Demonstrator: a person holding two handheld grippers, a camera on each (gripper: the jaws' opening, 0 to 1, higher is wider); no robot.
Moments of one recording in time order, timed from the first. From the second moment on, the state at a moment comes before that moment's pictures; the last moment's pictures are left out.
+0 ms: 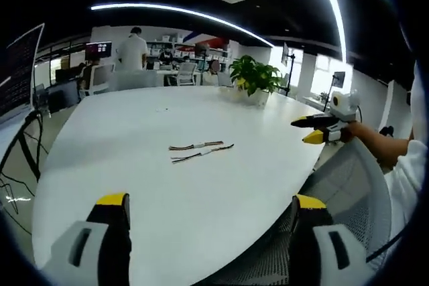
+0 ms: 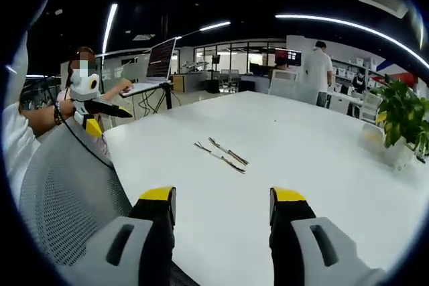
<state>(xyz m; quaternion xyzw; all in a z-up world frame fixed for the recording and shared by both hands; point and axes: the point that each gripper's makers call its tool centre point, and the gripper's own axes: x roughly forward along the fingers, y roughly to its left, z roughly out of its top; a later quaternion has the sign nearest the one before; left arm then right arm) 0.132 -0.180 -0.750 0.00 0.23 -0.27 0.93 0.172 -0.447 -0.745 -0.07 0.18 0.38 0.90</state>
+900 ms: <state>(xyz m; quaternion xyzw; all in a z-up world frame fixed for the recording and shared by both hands) 0.128 -0.183 -0.764 -0.06 0.24 -0.28 0.93 0.168 -0.450 -0.758 -0.05 0.21 0.37 0.91</state>
